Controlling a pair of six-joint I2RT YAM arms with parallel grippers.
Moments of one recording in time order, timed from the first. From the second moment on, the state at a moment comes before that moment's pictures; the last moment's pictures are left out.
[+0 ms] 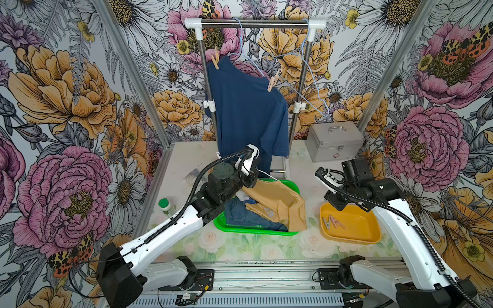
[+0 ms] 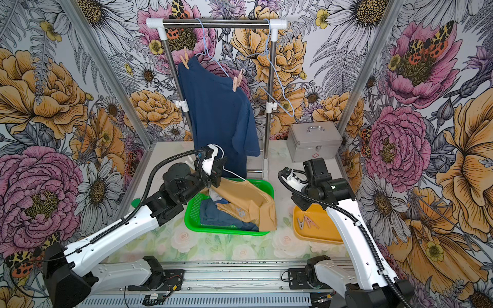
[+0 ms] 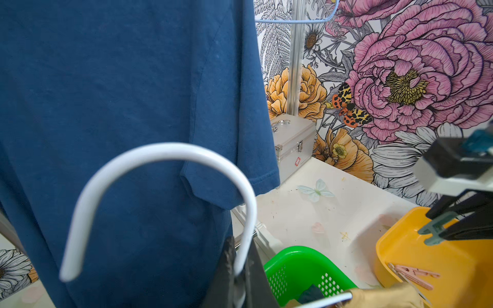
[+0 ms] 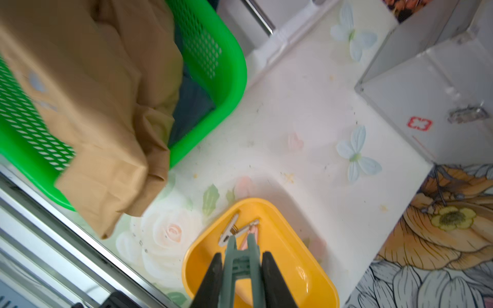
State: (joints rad) left arm -0.77 1.17 1.00 0.08 -0.13 0.06; right arm 0.18 1.10 1.21 -1.23 -0.06 -0.58
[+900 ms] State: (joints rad) left arm -0.84 1.14 0.95 0.11 -0.05 0.05; right arm 0.03 1.31 0.88 -1.19 0.21 -0.65
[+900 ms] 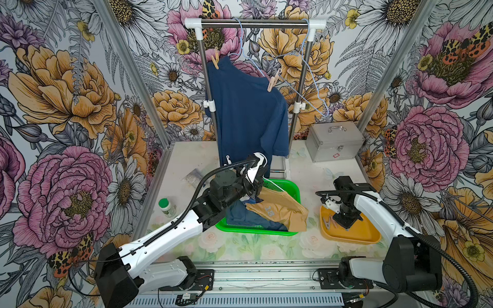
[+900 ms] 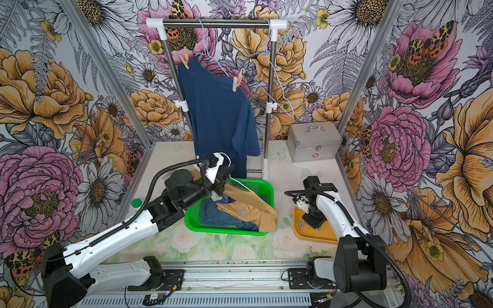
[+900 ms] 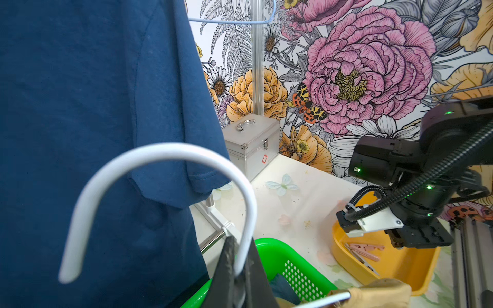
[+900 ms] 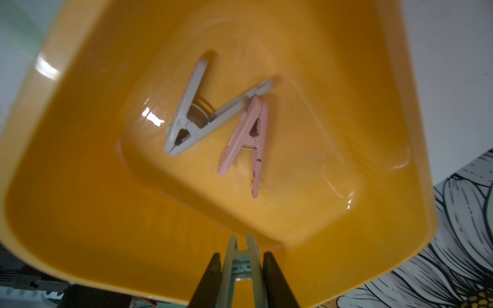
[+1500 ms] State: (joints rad) left arm -0.84 1.14 0.93 0.11 -0.05 0.05; right arm 0.04 1.50 0.92 -1.13 0.19 -0.66
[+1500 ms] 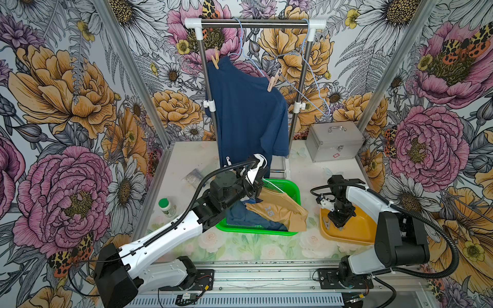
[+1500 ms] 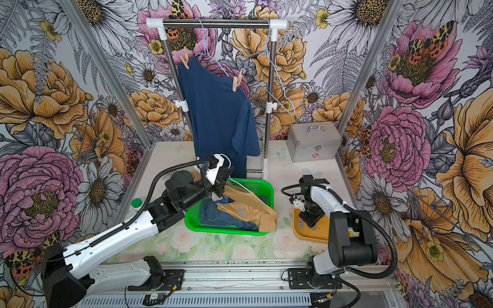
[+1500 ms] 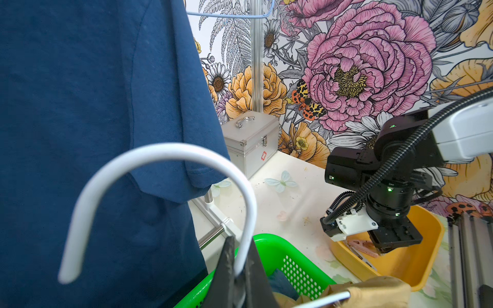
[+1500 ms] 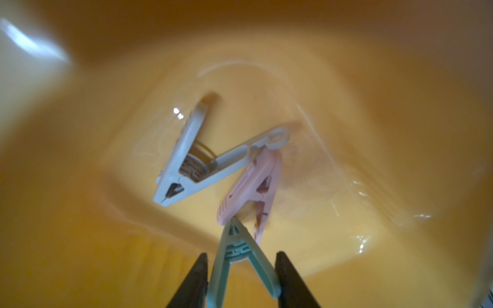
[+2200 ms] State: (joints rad) left arm -0.76 1.14 0.95 0.06 -0.01 0.01; right arm 0.18 1.05 1.11 -1.14 0.13 -0.53
